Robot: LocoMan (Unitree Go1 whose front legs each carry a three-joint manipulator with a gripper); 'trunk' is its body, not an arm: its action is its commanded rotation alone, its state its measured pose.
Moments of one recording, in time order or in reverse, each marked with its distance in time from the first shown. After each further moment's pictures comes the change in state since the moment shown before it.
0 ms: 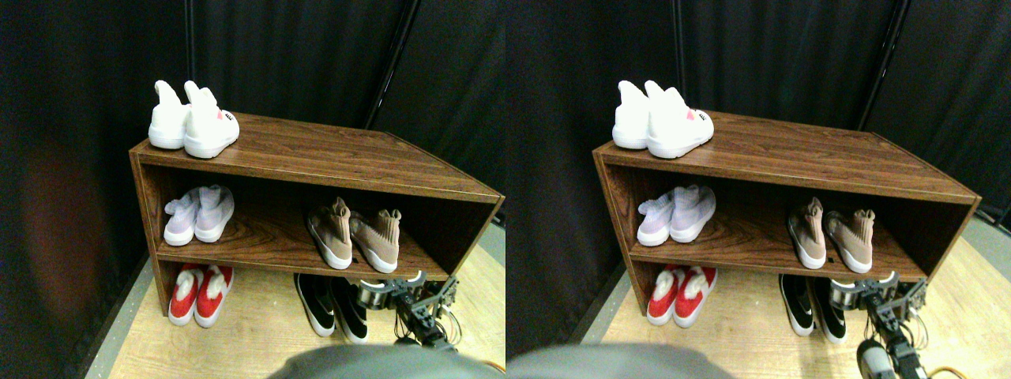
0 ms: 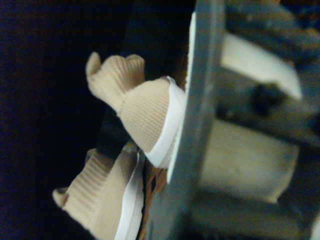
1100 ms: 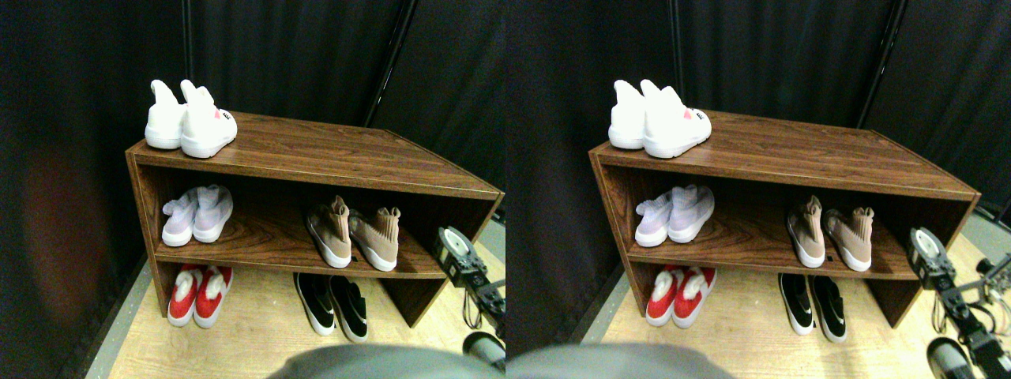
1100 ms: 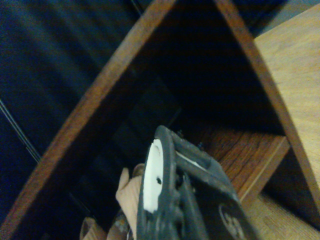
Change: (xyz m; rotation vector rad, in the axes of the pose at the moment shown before) right arm -0.006 0.044 0.083 -0.096 -0.267 0.107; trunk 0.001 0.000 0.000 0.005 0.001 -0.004
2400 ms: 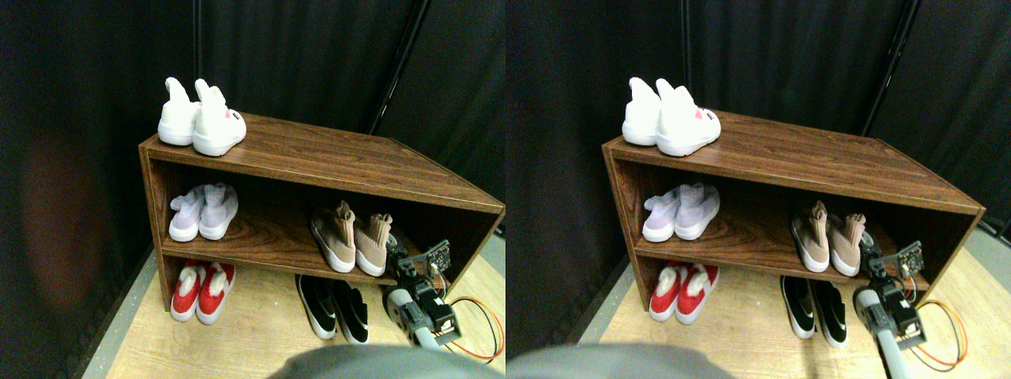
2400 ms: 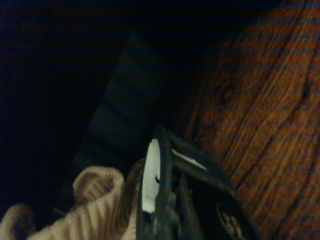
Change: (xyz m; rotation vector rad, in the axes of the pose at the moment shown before) right arm 0.052 -0.038 -0.071 0.160 0.040 -0.201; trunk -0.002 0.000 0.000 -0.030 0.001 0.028
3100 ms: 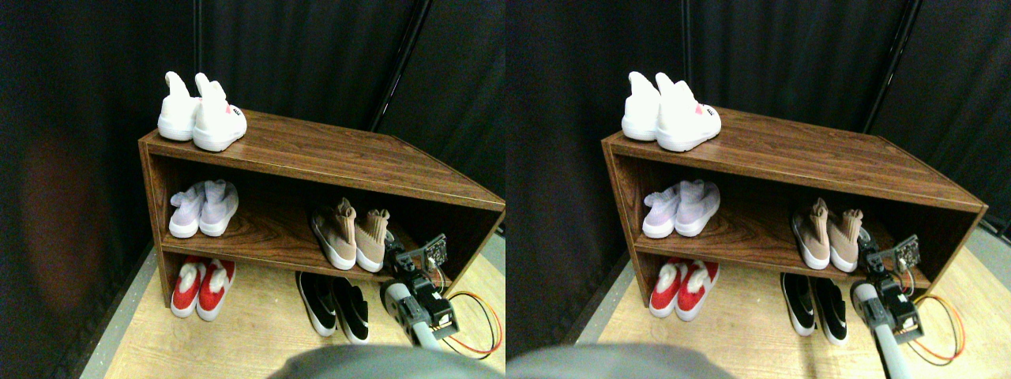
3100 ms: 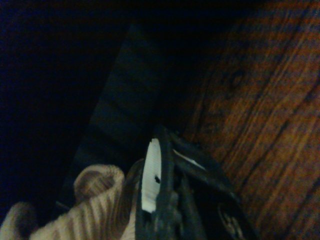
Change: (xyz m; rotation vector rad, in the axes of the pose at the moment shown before) right arm -0.001 0.001 -0.009 0.031 0.032 -0.015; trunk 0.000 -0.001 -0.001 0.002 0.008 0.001
